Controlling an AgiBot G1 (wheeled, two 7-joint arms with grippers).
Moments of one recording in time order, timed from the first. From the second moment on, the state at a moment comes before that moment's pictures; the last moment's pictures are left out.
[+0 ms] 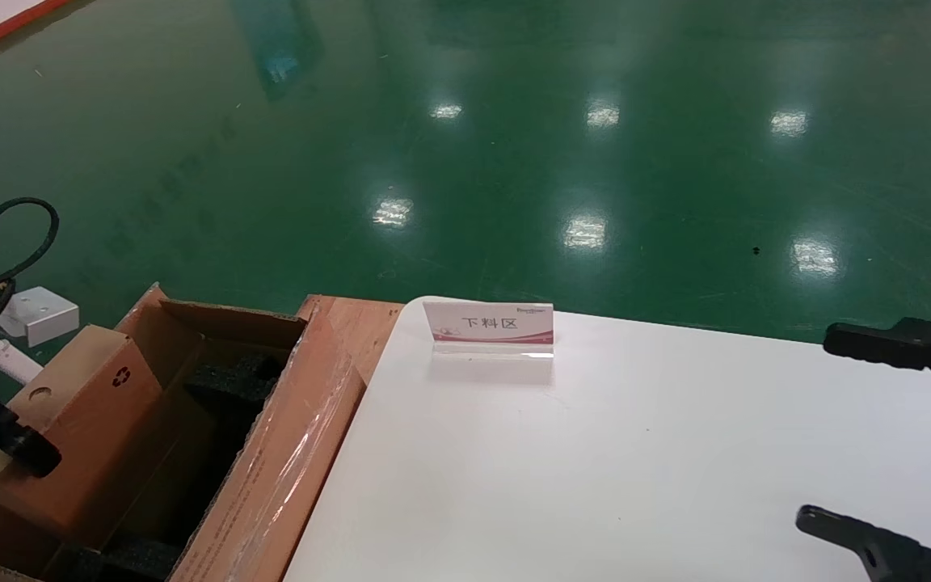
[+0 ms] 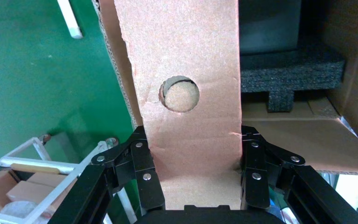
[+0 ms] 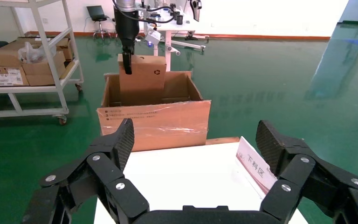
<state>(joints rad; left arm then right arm) -2.74 0.52 2.54 -1.26 1.45 1.42 -1.47 1.08 -0.61 -0.30 1.28 -0.72 -1.49 0.18</state>
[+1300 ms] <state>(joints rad) -2.52 0.57 2.53 -1.10 1.45 1.21 -1.43 1.08 -0.60 -0.30 1.28 -0.72 -1.49 0.18</state>
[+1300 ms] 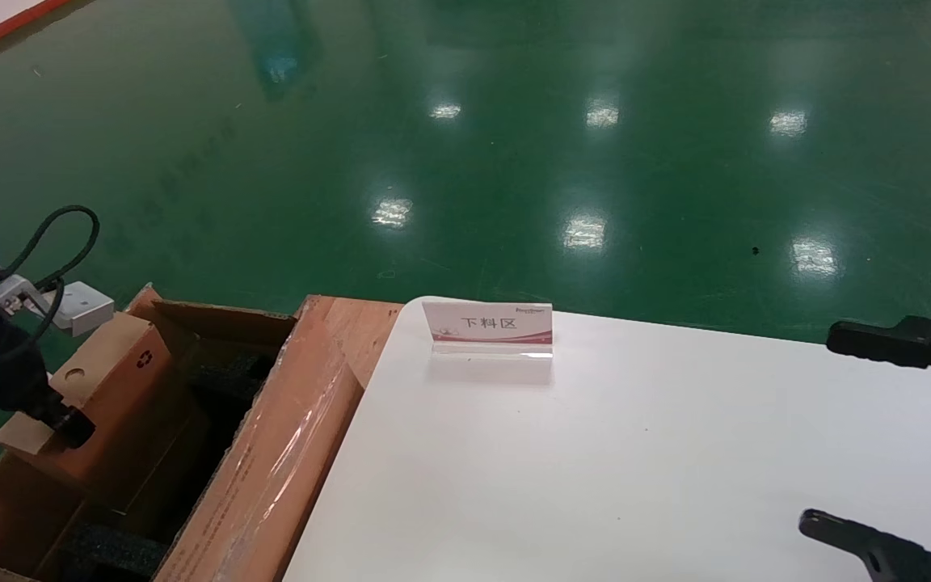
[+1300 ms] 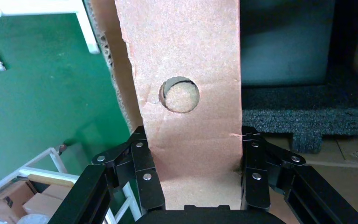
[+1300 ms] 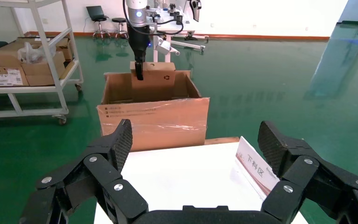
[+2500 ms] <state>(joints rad) -2.35 0.61 2.50 -0.88 1.34 1.17 -1.31 1.08 -0.60 -0.30 1.28 -0.72 -1.49 0.18</state>
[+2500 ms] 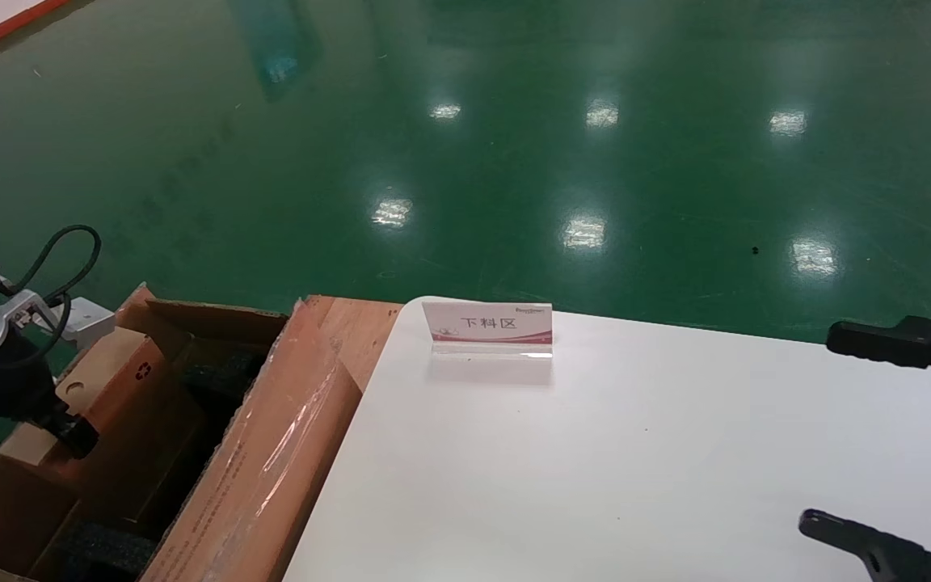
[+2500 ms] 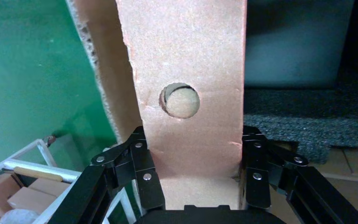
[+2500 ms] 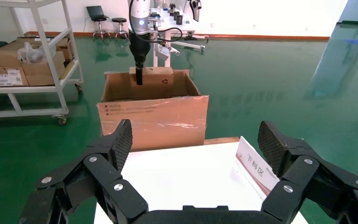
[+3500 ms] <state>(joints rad) -2.35 0.61 2.51 -0.89 1.35 1.16 -1.31 1.08 -0.60 -0.30 1.28 -0.72 -1.49 0.18</state>
